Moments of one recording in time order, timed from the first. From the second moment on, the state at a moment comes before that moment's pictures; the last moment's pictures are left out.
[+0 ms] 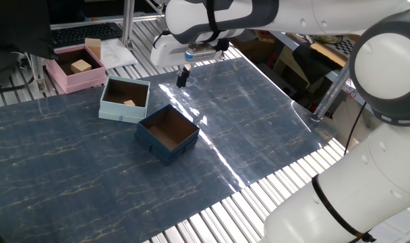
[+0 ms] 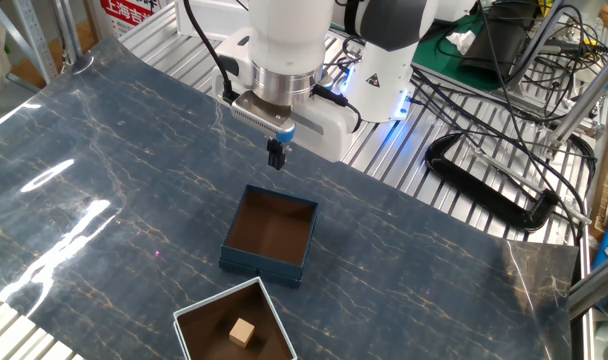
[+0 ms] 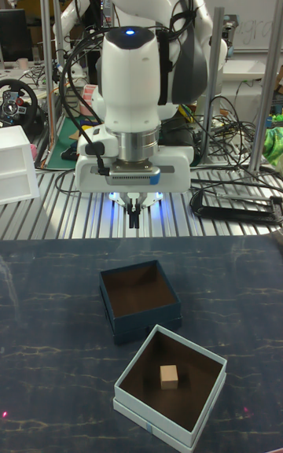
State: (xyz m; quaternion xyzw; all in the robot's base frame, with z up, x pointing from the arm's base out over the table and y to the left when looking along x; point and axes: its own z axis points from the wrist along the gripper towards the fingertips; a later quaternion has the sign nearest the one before) arm 0.499 0.000 0.299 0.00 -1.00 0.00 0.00
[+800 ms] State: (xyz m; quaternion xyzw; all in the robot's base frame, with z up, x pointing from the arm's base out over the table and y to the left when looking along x) arm 0.499 0.000 0.298 -0.11 -0.99 -0.02 0.01
